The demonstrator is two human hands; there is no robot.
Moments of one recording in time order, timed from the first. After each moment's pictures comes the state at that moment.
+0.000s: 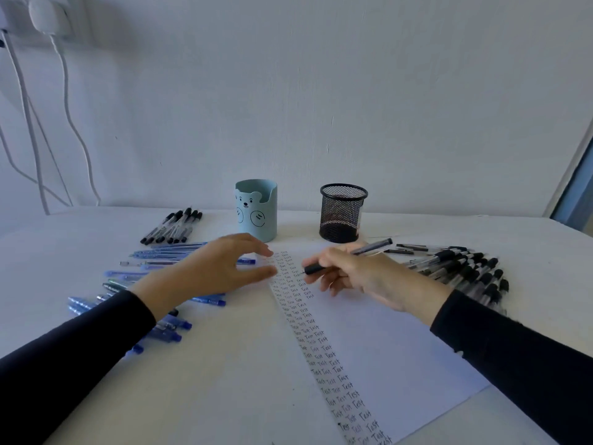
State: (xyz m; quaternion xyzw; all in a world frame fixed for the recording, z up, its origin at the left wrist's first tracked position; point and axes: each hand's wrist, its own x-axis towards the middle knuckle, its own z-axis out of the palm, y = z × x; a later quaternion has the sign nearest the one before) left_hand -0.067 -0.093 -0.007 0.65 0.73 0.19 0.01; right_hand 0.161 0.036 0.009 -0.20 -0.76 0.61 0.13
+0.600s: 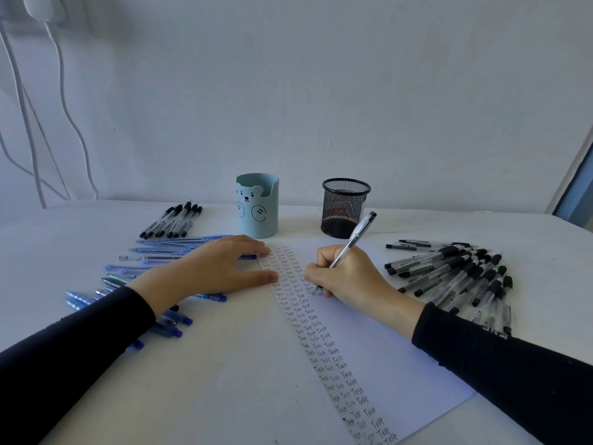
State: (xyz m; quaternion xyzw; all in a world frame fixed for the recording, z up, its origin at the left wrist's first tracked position) left_hand -0.071 -0.092 -0.015 0.61 0.77 0.15 0.06; right_hand 0.142 0.017 -0.014 -0.25 -0.81 0.45 0.27
